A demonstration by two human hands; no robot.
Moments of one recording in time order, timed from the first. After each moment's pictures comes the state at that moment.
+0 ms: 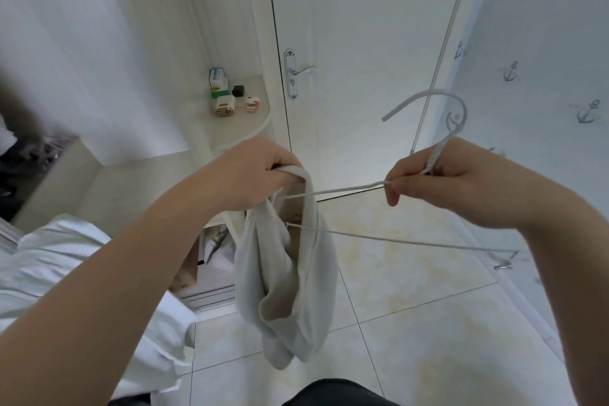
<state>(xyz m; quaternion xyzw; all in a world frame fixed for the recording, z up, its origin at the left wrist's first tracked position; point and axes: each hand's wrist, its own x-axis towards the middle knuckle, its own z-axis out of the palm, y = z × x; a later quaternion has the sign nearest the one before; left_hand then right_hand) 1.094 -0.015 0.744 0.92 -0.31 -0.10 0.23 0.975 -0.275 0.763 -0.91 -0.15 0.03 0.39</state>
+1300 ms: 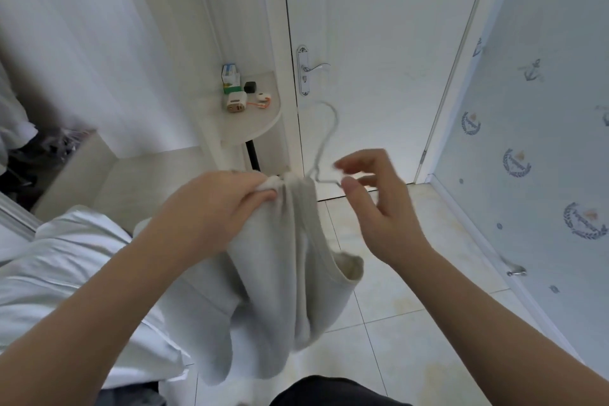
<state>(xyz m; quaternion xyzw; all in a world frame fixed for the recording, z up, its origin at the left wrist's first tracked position) 1.056 0.035 0.717 0.92 -0.34 0.11 0.16 1.012 -0.200 0.661 -0.78 -0.09 -0.26 0.56</state>
